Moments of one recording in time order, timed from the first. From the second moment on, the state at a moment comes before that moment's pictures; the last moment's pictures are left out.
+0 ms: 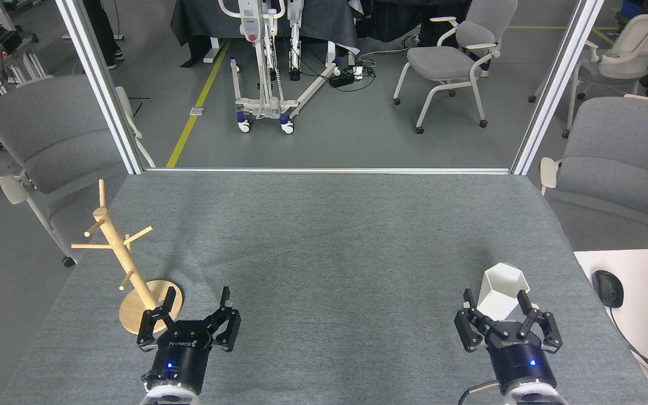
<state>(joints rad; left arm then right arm) -0.01 -0.12 0.09 -1.56 -1.62 -0.08 0.11 -0.02 0.08 -0.23 -1.57 1.57 -0.21 0.05</state>
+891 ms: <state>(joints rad) 0.01 -0.12 0.08 -1.59 -1.62 -0.06 0.15 -0.05 0.01 -0.27 -1.43 1.55 -0.21 0.01</state>
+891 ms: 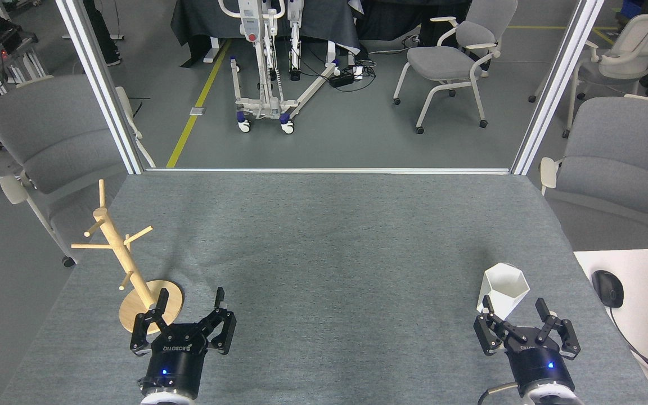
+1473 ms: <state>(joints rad) 0.01 -0.12 0.08 -1.59 -1.62 -0.06 0.15 -0.10 0.00 -0.29 -1.24 1.54 -0.20 -0.11</state>
